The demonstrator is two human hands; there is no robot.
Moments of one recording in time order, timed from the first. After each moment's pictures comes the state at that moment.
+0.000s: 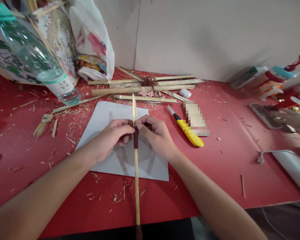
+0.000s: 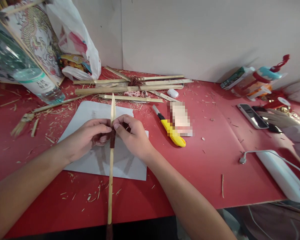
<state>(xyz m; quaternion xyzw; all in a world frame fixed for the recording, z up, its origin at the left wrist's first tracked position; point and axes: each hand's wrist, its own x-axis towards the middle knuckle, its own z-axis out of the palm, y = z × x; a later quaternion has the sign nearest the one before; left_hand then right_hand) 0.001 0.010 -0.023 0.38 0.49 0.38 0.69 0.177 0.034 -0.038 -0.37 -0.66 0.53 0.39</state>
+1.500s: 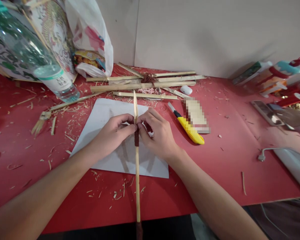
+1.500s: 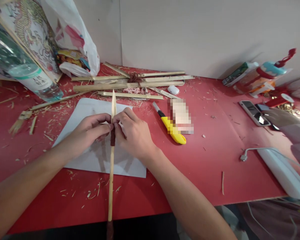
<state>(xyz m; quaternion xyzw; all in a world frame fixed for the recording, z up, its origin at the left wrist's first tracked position) 0.003 0.008 -0.021 0.51 0.51 0.38 0.58 0.181 0.028 -0.034 -0.38 -0.81 0.24 0.36</state>
